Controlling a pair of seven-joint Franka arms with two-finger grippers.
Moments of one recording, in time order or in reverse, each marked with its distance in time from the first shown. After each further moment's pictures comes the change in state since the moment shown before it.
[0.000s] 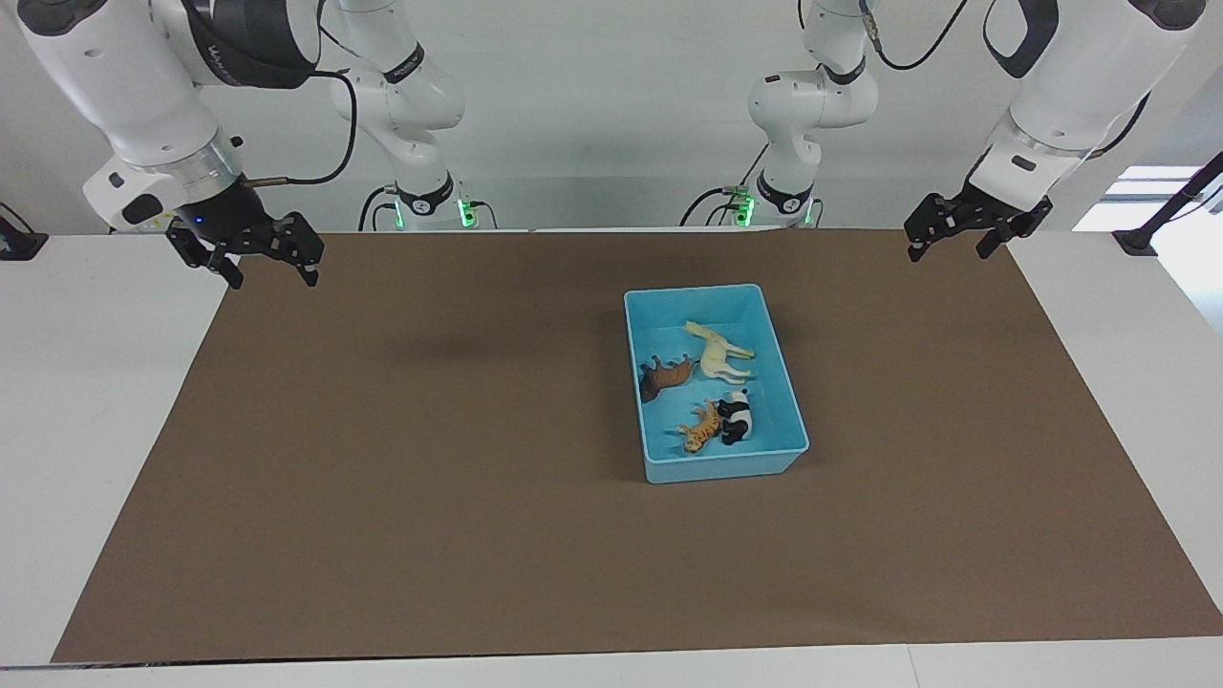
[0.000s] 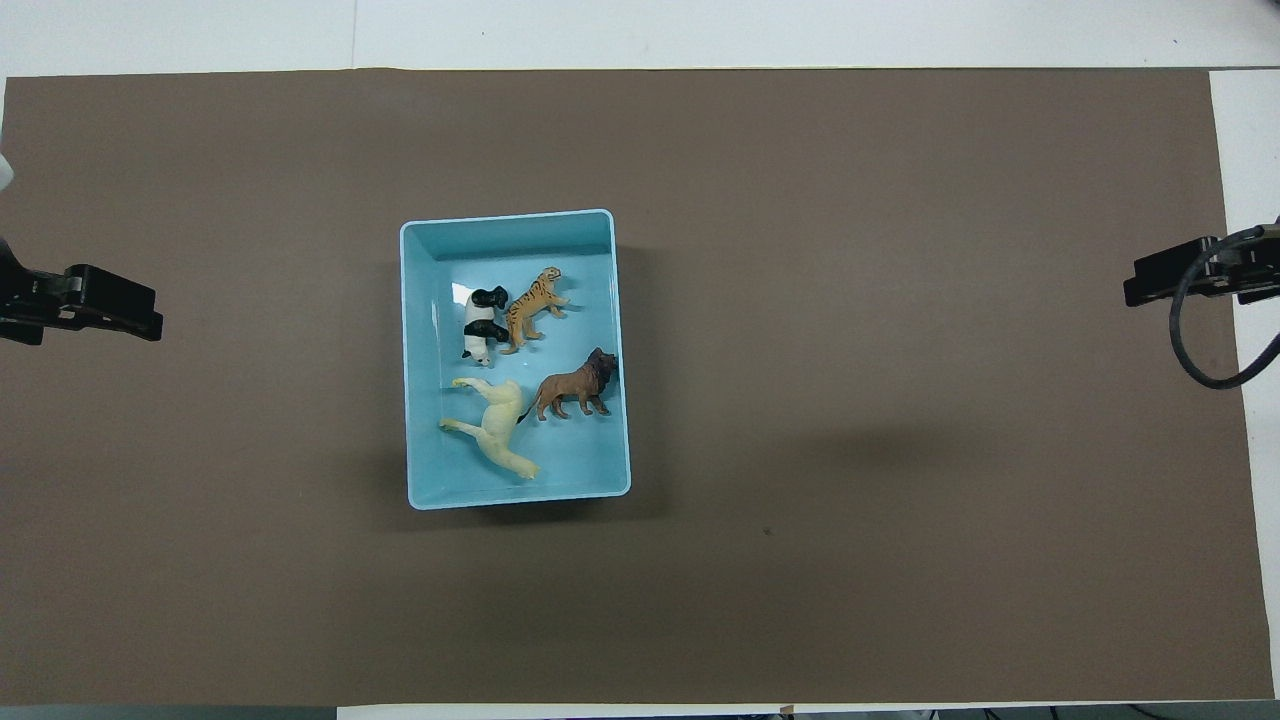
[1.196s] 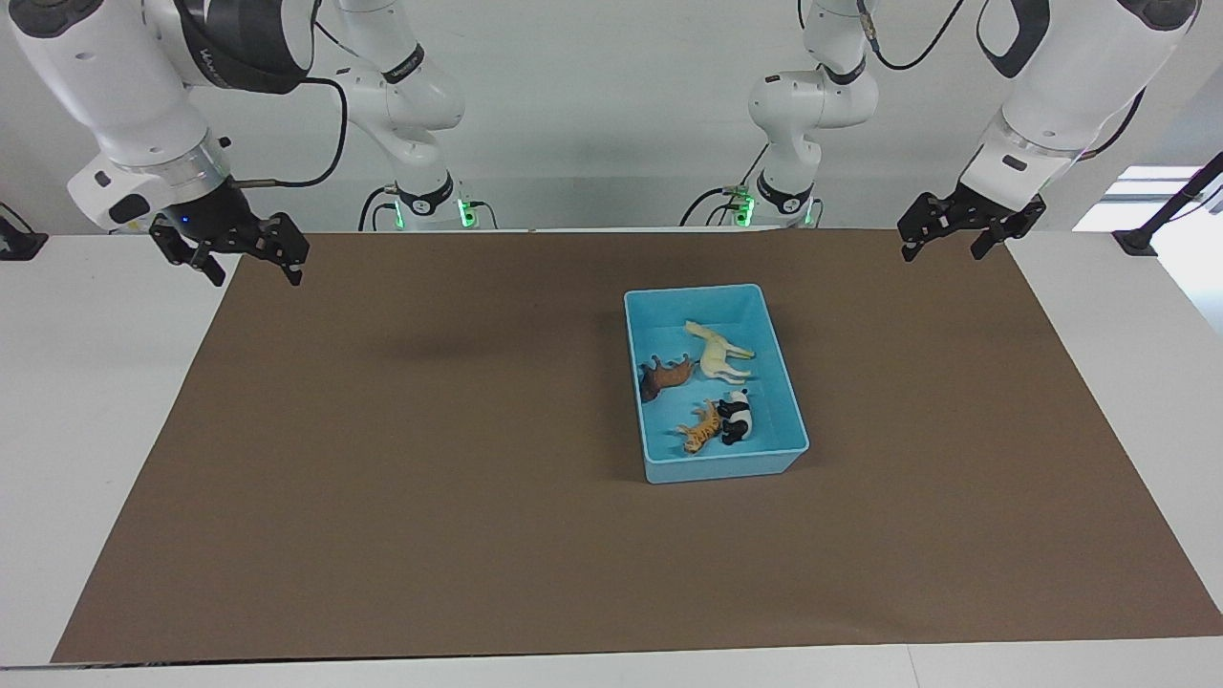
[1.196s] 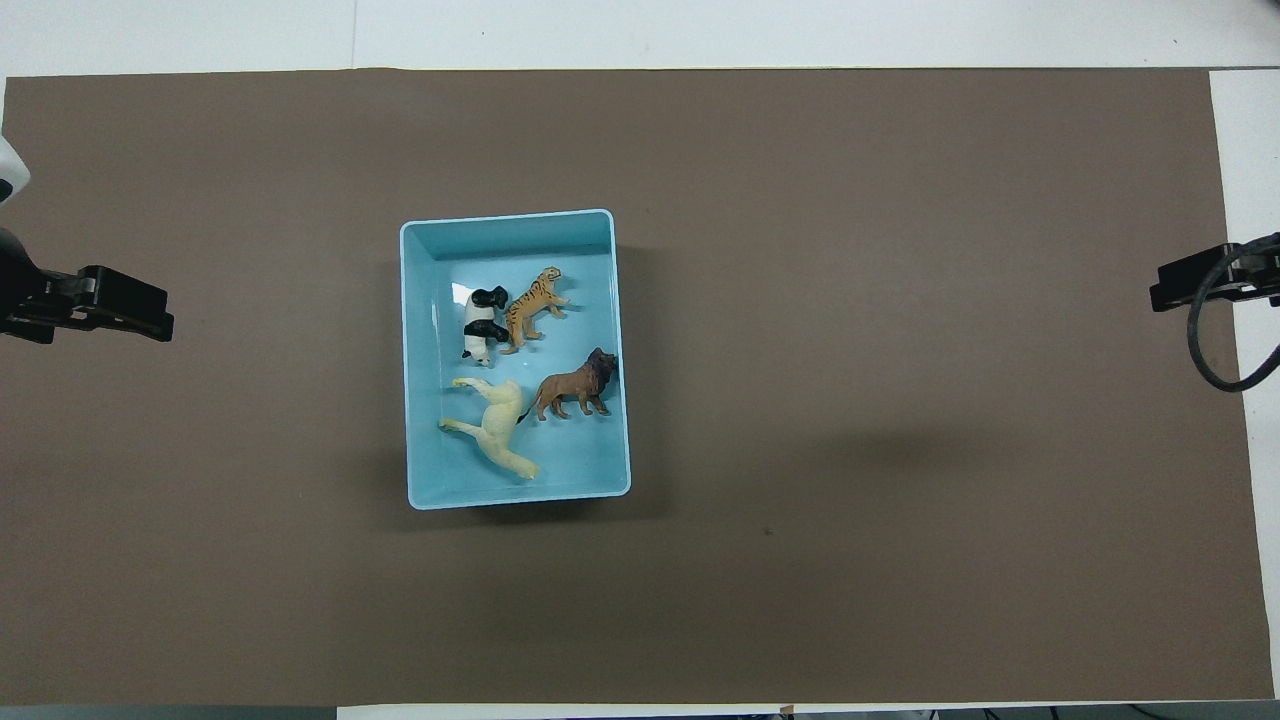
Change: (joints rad) left arm -0.003 0.000 -0.015 0.000 0.000 0.000 0.000; right arm -0.016 0.000 0.003 0.000 -0.071 -0.004 -0.043
